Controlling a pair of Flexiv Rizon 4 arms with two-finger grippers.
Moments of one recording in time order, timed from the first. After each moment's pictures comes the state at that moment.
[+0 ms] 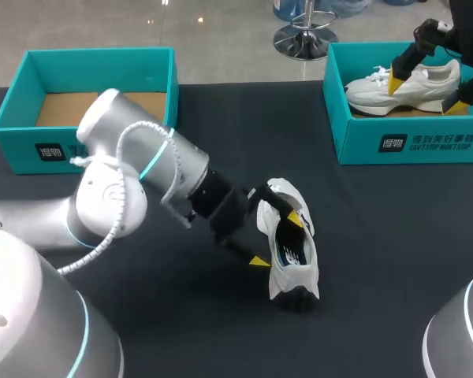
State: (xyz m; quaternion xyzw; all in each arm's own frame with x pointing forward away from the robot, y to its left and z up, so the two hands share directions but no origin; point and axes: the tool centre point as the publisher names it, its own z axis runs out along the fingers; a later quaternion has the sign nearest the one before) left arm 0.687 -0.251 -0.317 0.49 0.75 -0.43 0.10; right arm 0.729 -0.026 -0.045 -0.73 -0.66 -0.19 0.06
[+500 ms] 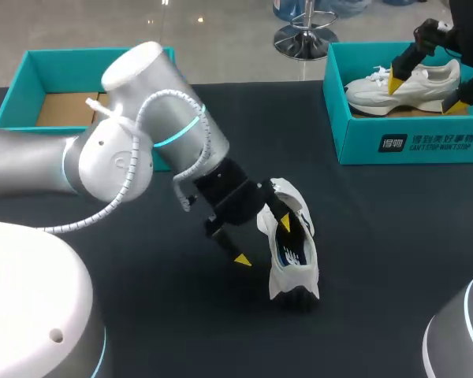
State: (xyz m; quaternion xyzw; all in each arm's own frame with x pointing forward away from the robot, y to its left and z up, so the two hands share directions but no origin) left arm 0.681 -0.222 -0.312 0.46 0.84 -0.29 0.01; right arm 0.729 -0.026 -0.045 -0.73 -0.66 -0.19 0.06
